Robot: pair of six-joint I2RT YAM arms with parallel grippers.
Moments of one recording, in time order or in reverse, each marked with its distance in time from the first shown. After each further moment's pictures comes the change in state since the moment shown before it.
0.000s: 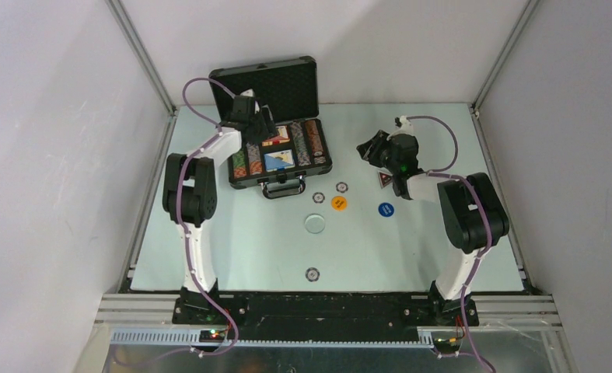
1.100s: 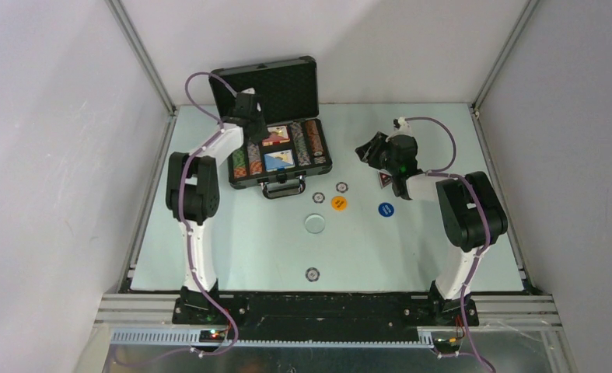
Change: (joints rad) left arm -0.006 0.038 0.067 -0.078 -0.065 0.042; right arm 0.000 0.019 0.000 -0.009 -0.026 0.004
